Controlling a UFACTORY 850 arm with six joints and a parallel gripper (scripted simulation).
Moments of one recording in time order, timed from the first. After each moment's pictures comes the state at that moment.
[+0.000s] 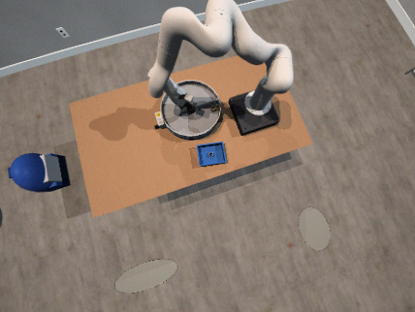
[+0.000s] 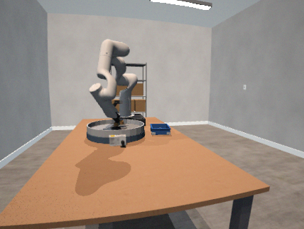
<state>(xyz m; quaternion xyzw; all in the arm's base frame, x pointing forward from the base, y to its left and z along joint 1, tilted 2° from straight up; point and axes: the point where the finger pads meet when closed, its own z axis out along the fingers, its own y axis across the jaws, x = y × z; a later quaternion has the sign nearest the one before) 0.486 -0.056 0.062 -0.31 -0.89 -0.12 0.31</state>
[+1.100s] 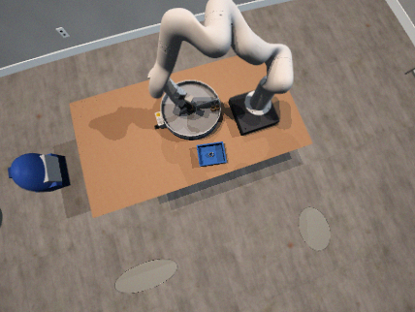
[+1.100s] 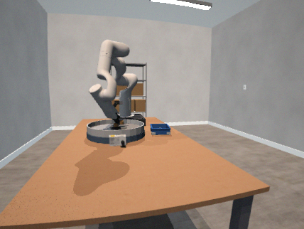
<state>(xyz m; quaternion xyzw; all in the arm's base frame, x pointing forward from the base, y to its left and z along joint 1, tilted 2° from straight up) 0.486 -0.056 0.058 -0.31 -0.89 -0.12 0.31</state>
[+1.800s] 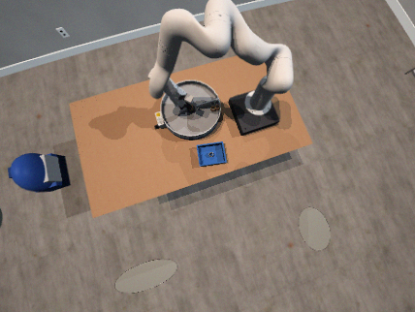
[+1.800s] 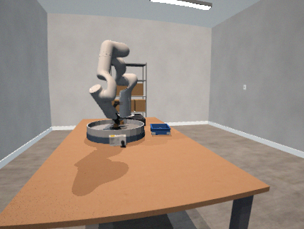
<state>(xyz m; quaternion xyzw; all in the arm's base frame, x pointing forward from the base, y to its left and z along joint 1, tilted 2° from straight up) 0.487 -0.056 0.055 -0.31 -0.89 -0.12 0.31</state>
